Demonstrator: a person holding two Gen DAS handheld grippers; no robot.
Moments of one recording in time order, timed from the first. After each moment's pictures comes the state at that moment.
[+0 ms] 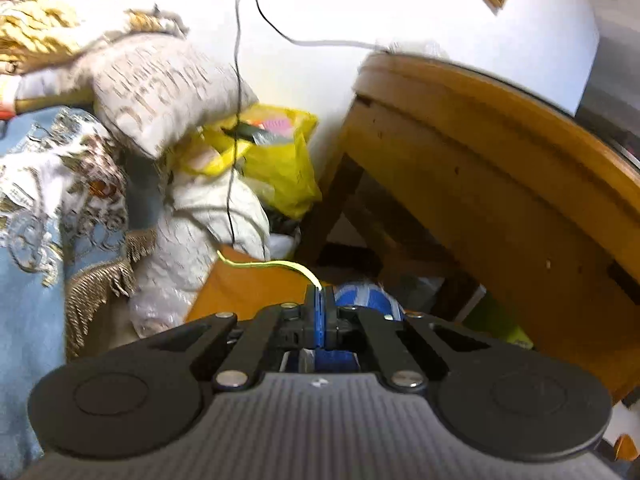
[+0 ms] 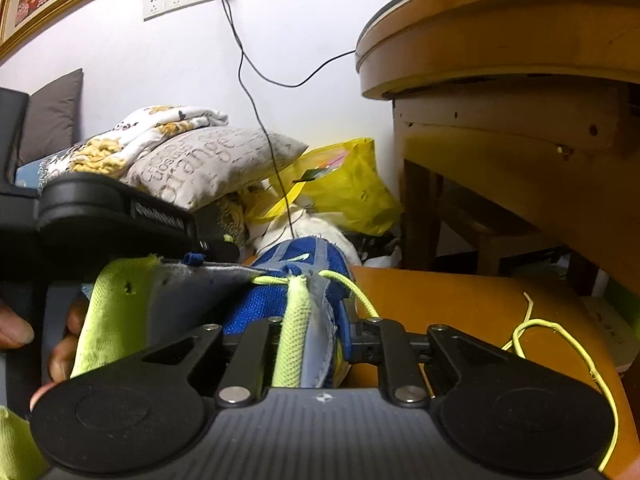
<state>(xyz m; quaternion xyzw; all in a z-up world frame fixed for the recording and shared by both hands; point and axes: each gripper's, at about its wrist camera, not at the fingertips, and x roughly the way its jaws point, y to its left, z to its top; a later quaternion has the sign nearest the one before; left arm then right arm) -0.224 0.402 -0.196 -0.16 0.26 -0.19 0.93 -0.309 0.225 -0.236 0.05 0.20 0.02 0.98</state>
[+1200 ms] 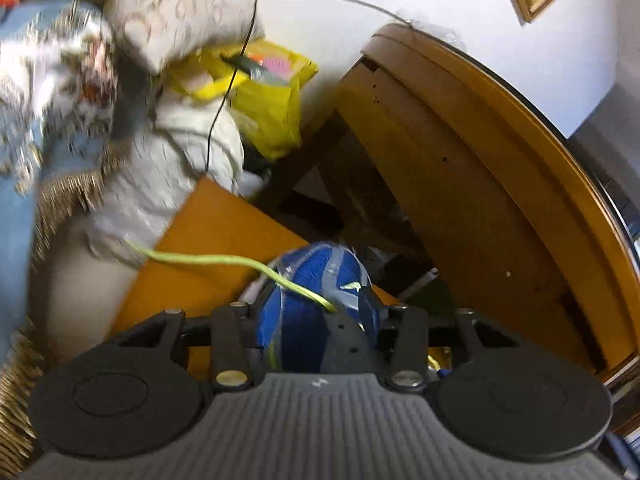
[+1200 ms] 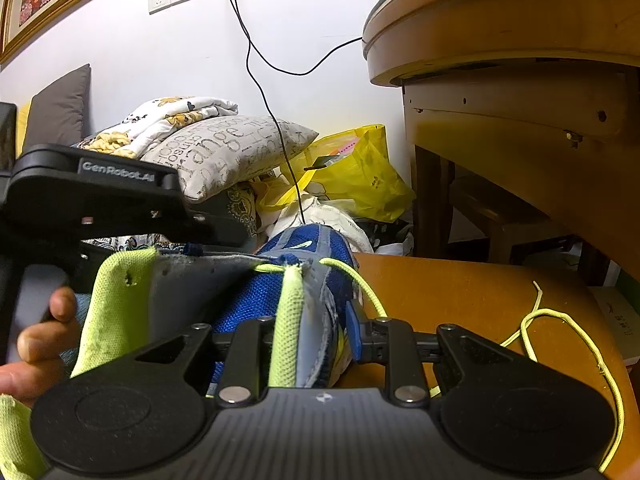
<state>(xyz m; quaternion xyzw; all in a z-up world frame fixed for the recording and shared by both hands) -0.215 0.419 -0.209 -0.27 0.35 -0.23 0.87 -0.310 0.220 -0.236 0.06 0.22 0.04 0.97</state>
